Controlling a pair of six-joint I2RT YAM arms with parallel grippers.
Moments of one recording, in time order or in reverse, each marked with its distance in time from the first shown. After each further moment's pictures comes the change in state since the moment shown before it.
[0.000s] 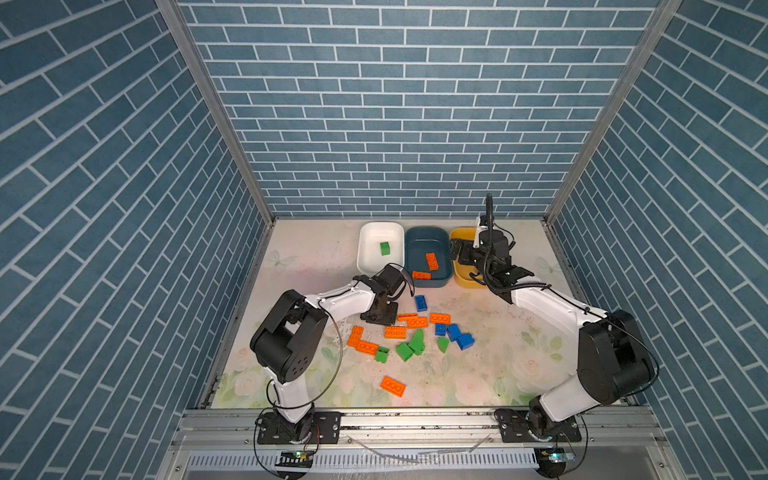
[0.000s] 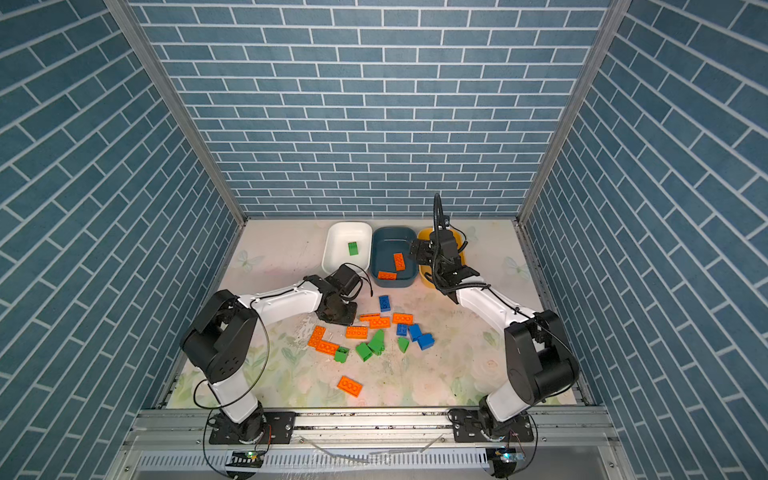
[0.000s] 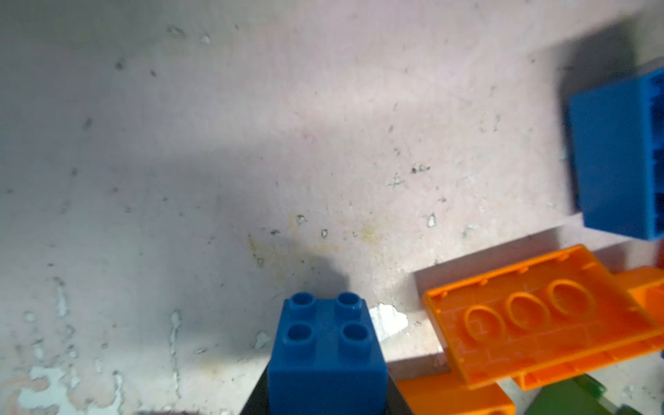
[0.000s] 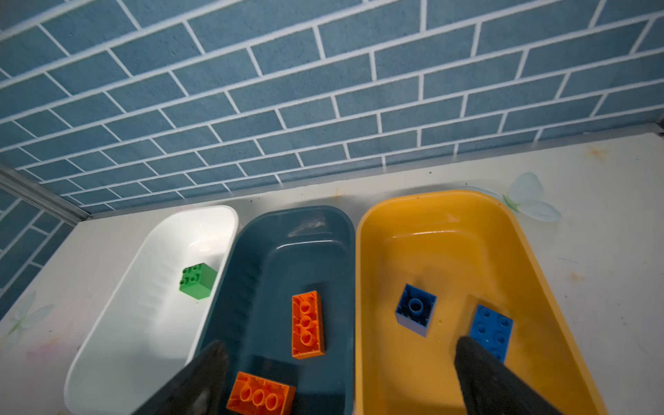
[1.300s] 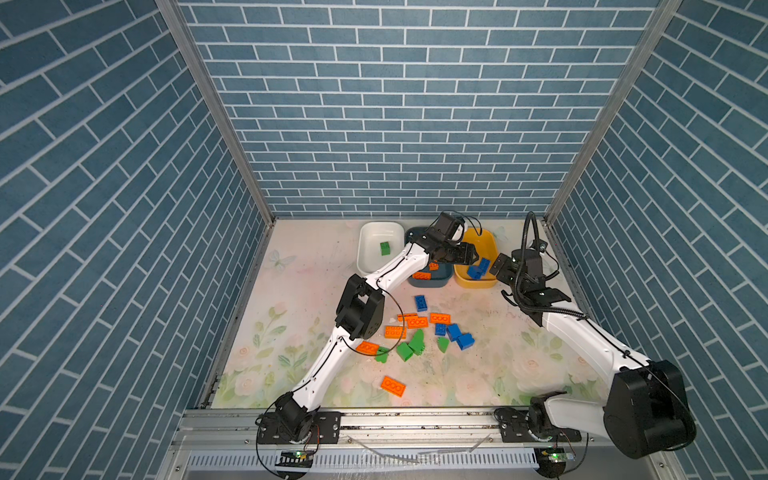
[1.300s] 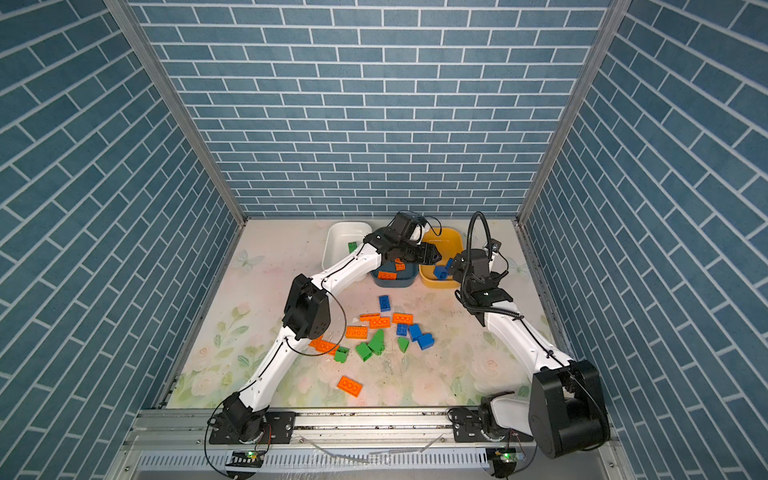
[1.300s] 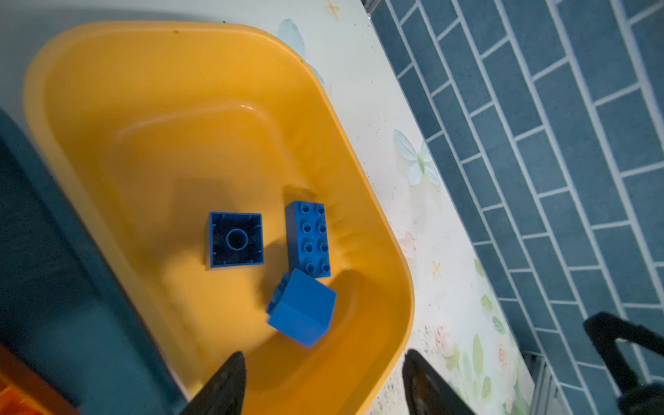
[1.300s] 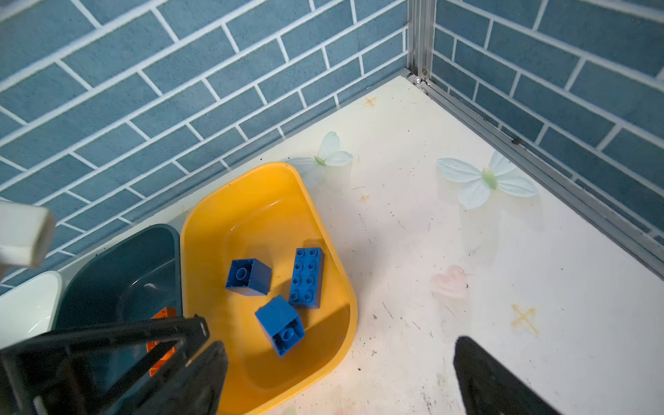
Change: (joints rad) left arm -0.090 0.797 1.334 0.056 0.413 -0.042; right arm -0.162 -0.279 -0.215 -0.212 0.209 0.198
